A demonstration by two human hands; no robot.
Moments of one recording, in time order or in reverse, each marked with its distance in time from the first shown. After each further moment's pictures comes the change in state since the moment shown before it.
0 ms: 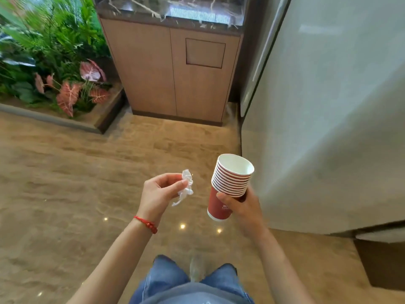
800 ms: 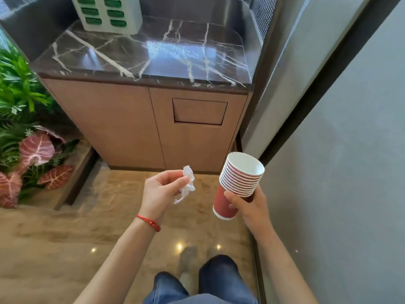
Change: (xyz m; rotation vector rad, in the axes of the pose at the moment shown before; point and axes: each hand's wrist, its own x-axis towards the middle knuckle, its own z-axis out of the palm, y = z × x) left_hand 0.530 0.172 0.064 -0.005 -0.110 0.004; right_hand 0.523 -0.093 0.053 0.005 0.156 -0.014
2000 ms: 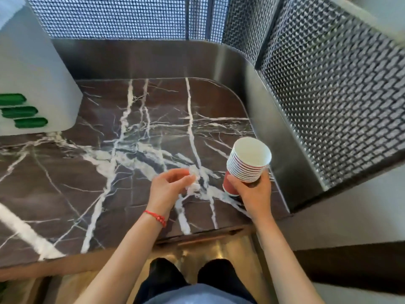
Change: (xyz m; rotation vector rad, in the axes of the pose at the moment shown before) left_hand 0.558 0.192 0.104 0.140 -0.125 0.000; right_hand 0.567 -0.106 0.069 -0.098 0.343 -0.152
